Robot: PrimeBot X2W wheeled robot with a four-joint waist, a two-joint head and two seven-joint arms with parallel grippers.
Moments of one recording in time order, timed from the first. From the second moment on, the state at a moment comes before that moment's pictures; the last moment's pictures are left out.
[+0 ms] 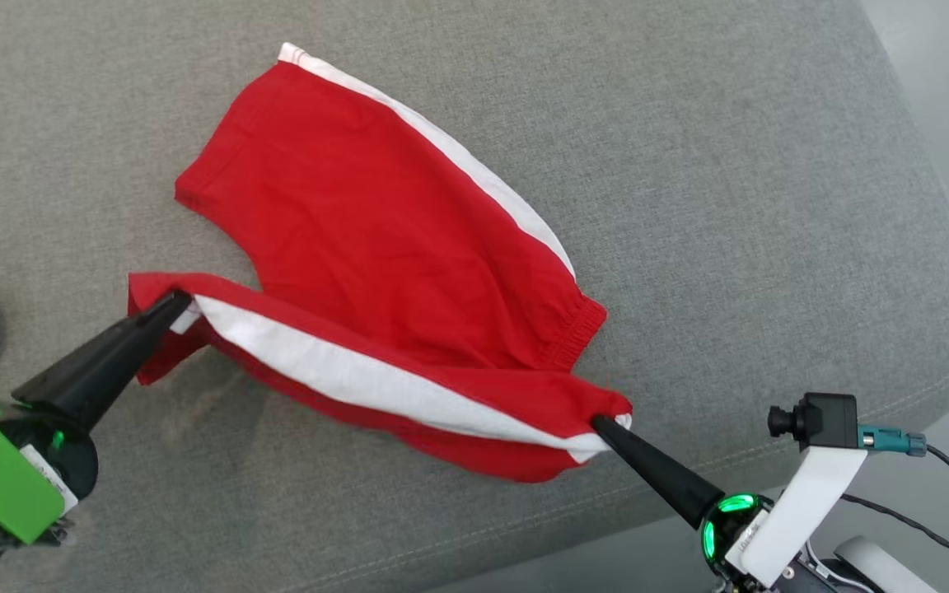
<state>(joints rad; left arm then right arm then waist) -0.07 0.78 -0.19 -0.60 -1.52 0.12 0.35 0.03 -0.42 0.66 -0.26 1.53 0.11 0.08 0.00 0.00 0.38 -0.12</state>
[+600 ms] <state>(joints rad) -0.44 0.84 -0.25 -0.37 -1.46 0.12 0.54 -0.17 -0.33 0.65 -0.19 1.51 0.11 0.08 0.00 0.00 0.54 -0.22</state>
